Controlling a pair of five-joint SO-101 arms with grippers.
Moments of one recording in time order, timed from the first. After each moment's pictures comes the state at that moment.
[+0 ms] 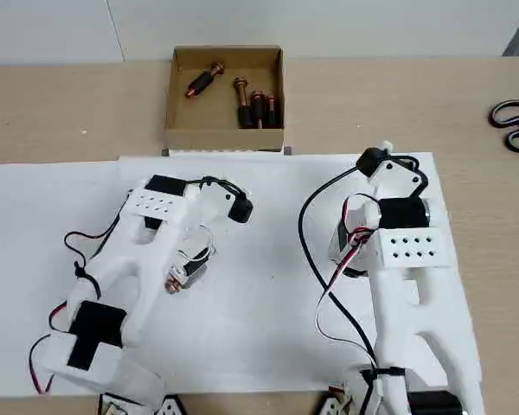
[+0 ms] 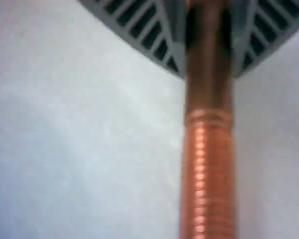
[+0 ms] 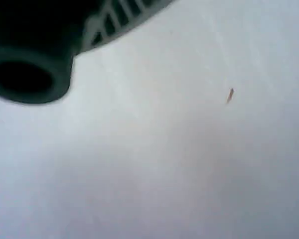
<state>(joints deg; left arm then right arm) 9.5 5.1 24.0 88.4 -22.7 -6.5 -26.0 31.1 86.4 -24.1</state>
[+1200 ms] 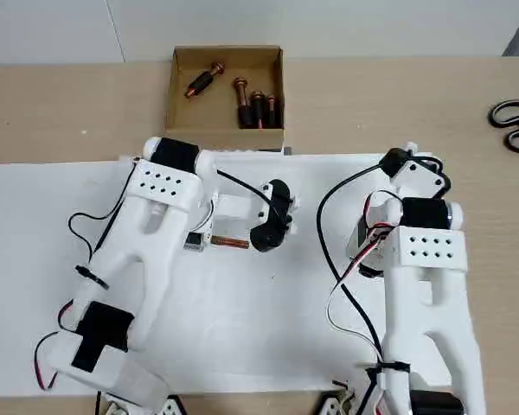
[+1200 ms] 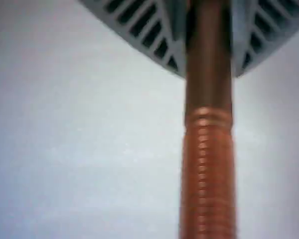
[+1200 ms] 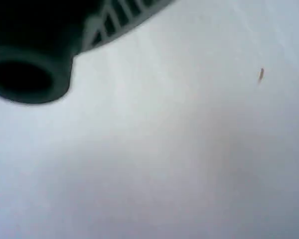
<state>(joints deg) 14.2 5.1 2.1 98.9 -77.2 0.2 -26.0 31.1 86.4 -21.0</state>
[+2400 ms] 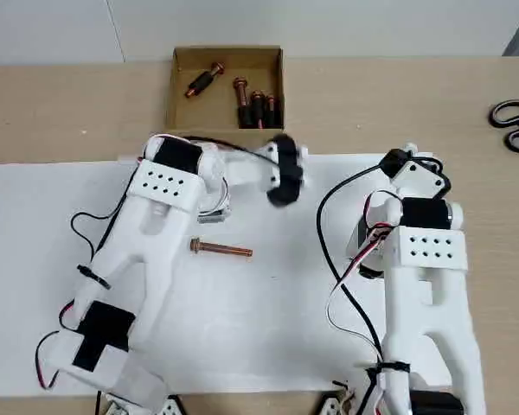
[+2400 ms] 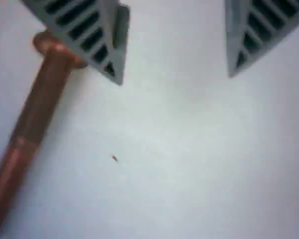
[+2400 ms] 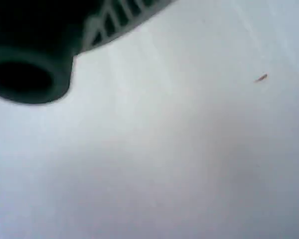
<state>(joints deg) 14.9 5.1 0.7 80.6 -57.6 0.2 -26.0 31.1 86.8 -21.0</state>
